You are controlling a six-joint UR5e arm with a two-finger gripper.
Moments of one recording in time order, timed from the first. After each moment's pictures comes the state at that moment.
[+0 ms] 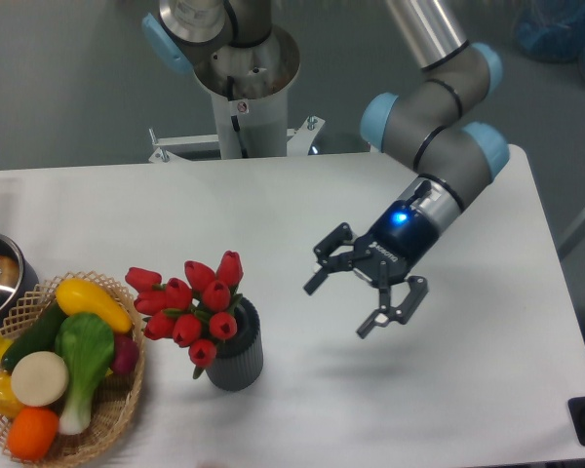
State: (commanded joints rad) arm 2.83 -1.98 -1.74 -0.79 0.34 1.65
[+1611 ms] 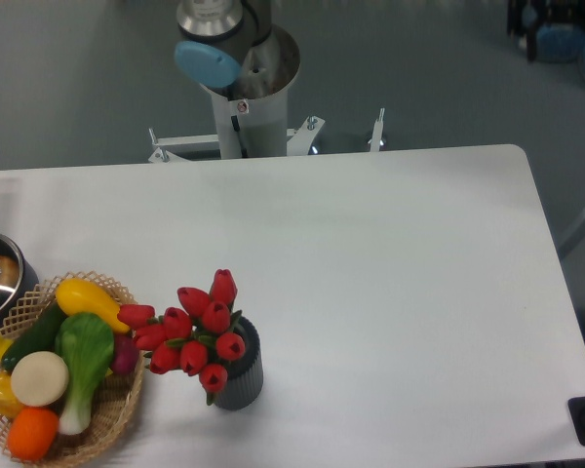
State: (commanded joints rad) arm 3.45 -1.47 -1.69 -1.29 1.44 2.09
